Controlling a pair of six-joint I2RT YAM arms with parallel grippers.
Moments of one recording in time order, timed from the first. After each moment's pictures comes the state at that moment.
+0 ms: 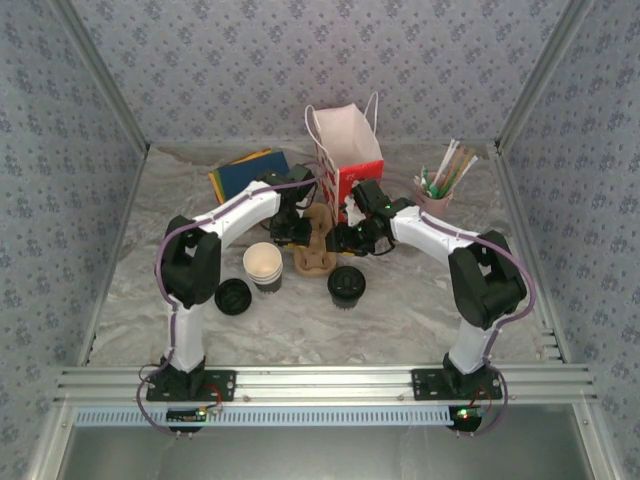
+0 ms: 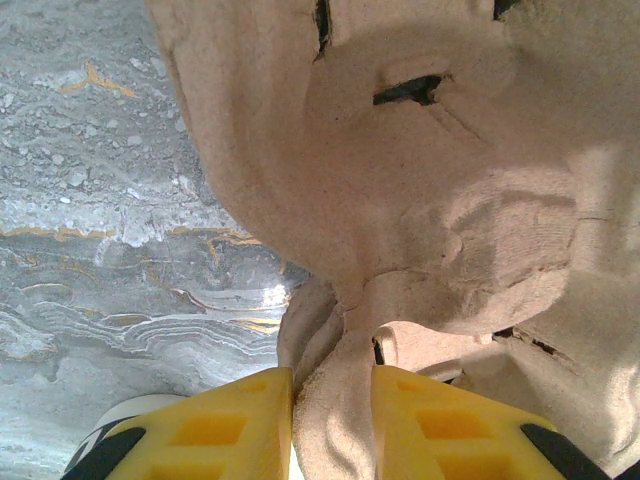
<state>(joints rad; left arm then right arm) -0.61 2.01 1.67 -1.10 0.11 -0.50 0.53 1.77 1.23 -0.57 -0.49 0.49</state>
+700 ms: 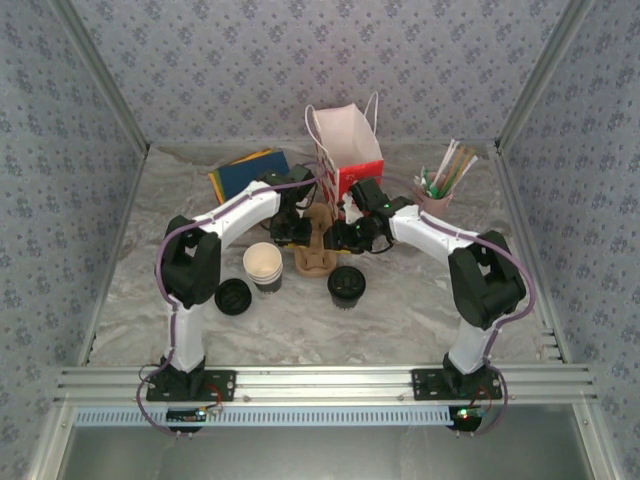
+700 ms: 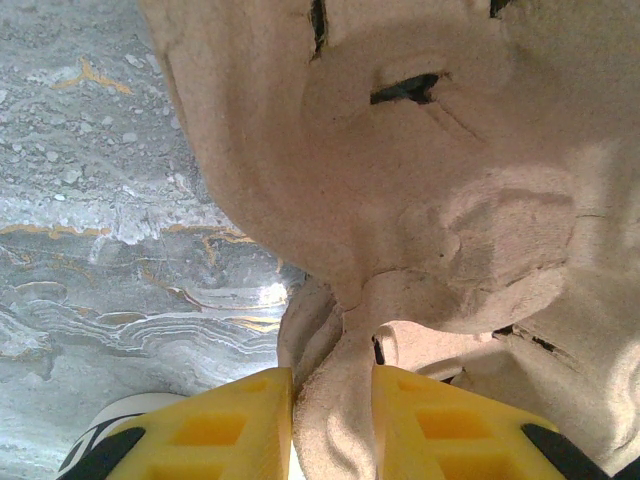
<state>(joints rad) -0.60 2.01 1.67 -1.10 0.11 -0.50 0.54 1.77 1.25 -0.56 -0.49 0.51</state>
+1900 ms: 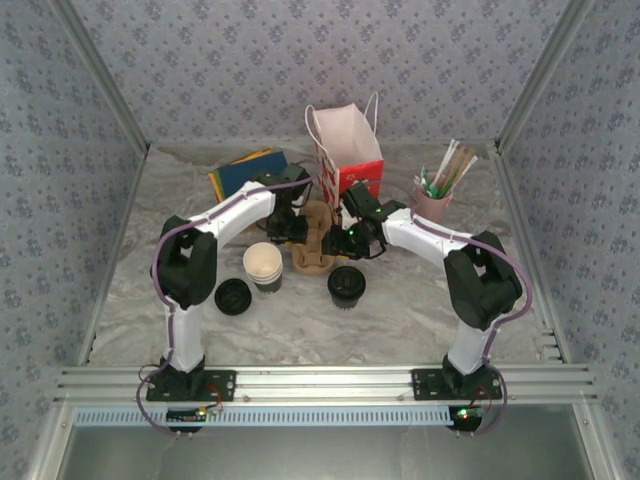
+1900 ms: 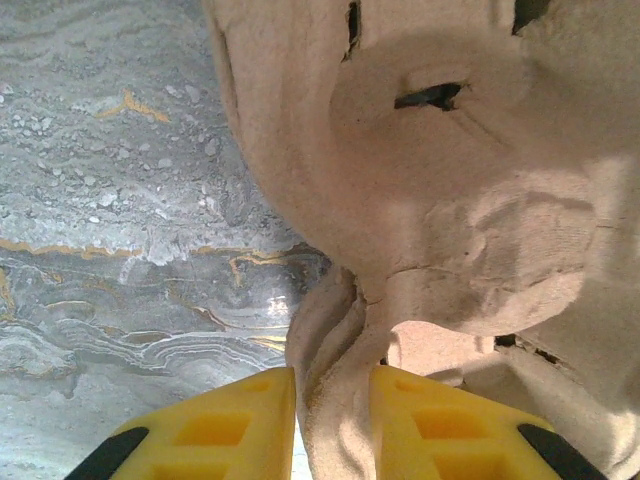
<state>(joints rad) -0.58 1.99 1.63 -1.05 0.11 -0.49 0.59 1.78 1.25 -0.58 -0.38 0.60</state>
